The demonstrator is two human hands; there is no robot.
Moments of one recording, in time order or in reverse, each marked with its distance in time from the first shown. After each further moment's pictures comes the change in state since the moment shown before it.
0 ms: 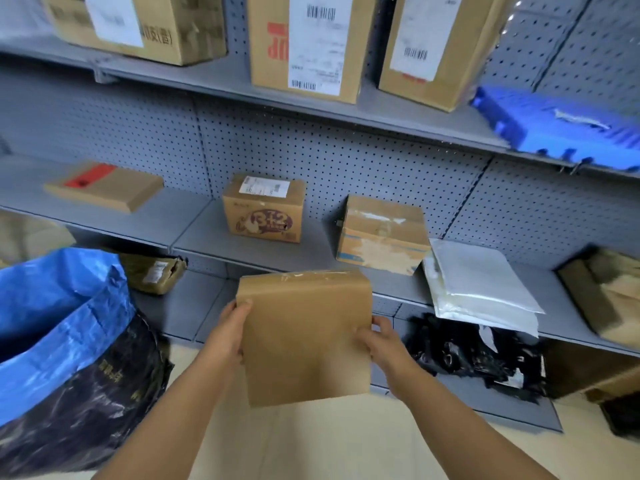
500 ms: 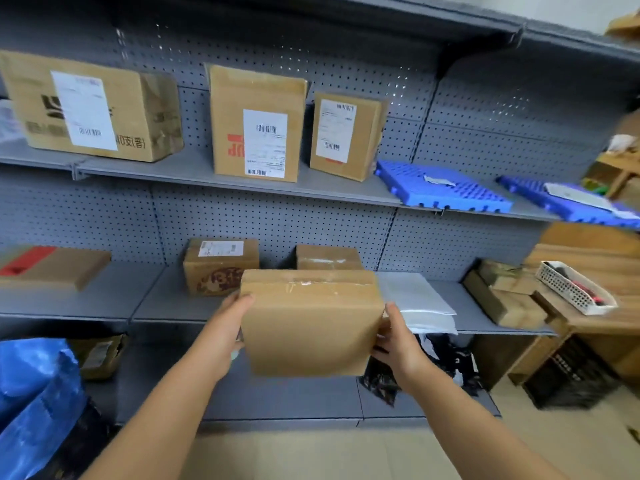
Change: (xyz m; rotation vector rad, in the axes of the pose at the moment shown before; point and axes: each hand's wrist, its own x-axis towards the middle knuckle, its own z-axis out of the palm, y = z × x) left_hand -0.082 0.091 -0.013 0.097 -0.335 0.214; right_hand -0.144 -0.077 -0.025 0.339 0.251 -0.199
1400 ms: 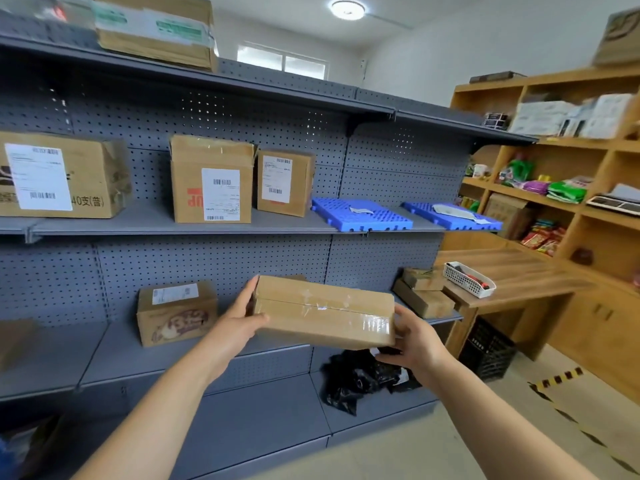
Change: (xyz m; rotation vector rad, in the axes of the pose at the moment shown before) left_hand -0.081 0.054 -0.022 0.293 -0.535 0.331; right_hand -0.159 -0.043 -0.026 0.049 0.210 -0.144
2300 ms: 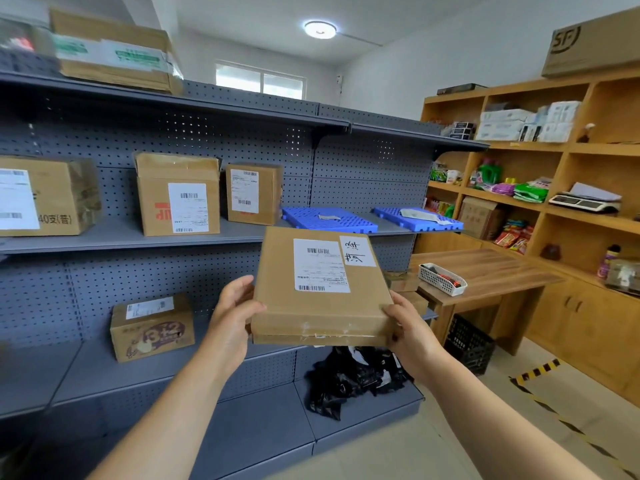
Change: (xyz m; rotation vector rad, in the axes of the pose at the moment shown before) left_hand -0.020 0.034 0.089 -0.488 0.199 0.166; right_hand -0.044 -0.014 -0.070 0.124 -0.028 -0.190
